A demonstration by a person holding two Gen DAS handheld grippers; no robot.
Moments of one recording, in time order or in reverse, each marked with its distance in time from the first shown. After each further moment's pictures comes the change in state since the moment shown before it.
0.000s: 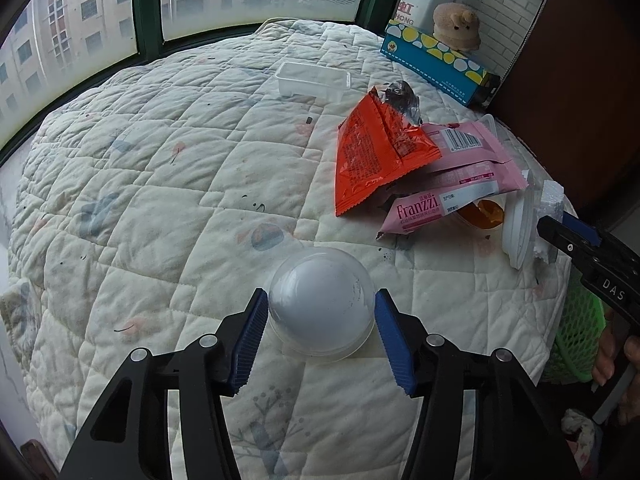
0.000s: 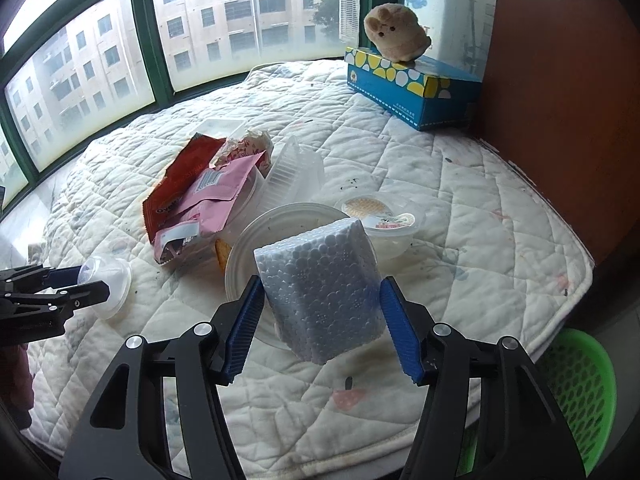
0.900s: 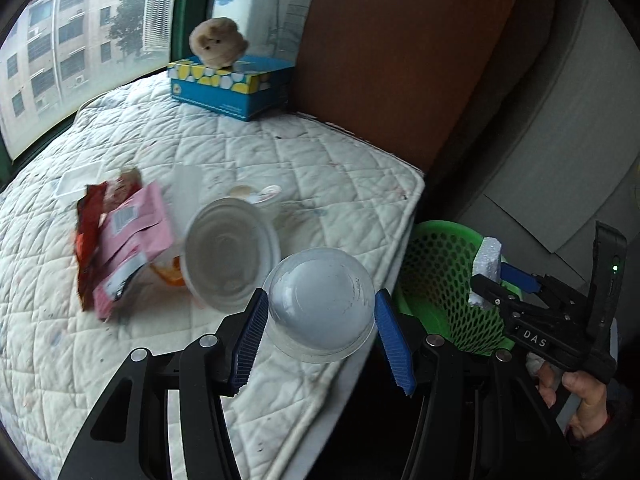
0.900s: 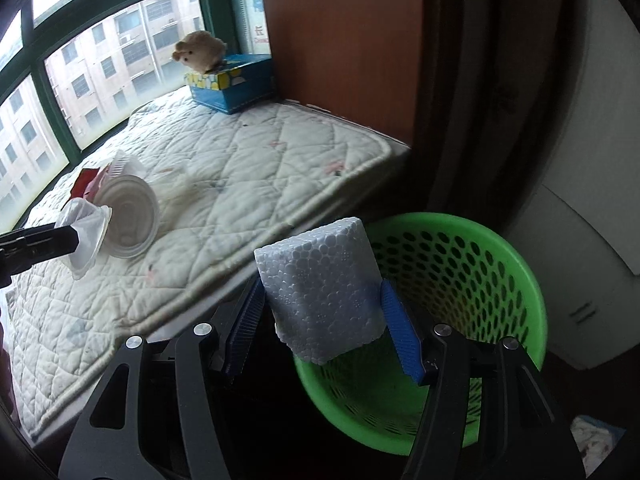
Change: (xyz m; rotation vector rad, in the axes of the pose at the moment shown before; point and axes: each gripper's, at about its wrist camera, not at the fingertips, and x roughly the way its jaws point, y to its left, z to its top) left arm -0.030 -0.222 0.012 0.352 -0.037 -0.304; right arm -0.116 -0.144 -0.115 0.324 -0.009 -0.239
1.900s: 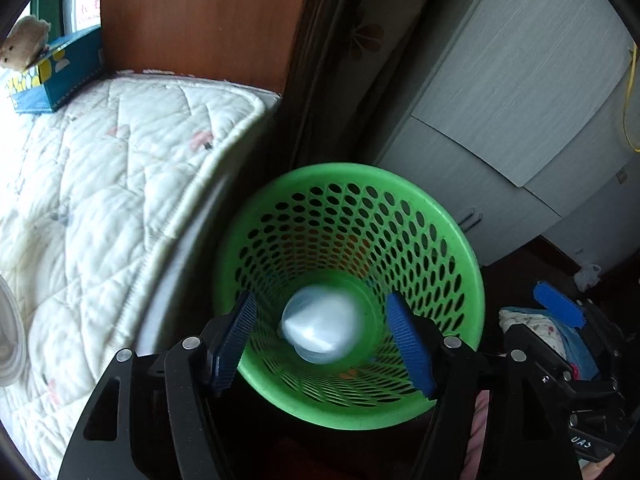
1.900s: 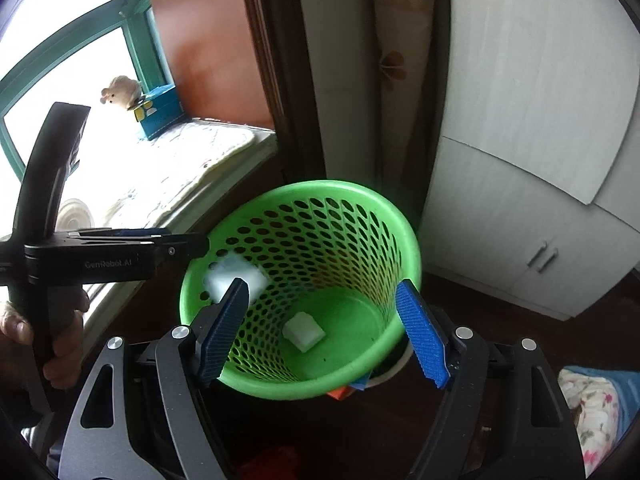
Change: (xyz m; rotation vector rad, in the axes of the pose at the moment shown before) left arm 0.147 -0.163 0.002 0.160 0.216 -0.161; right arm -0.047 -0.127 -0.051 0.183 -0.032 -0.100
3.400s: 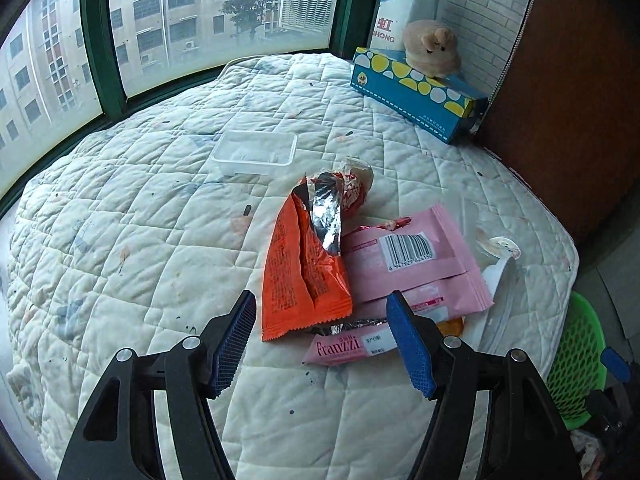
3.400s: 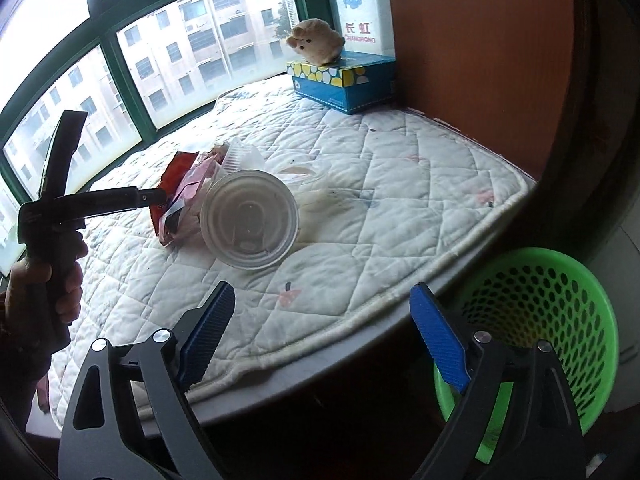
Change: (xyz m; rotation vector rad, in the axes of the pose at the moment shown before) left arm -0.189 0.311 -0.088 -0.478 -0.219 0.478; right arm 0.040 0.256 0.030 -0.314 0.058 0.343
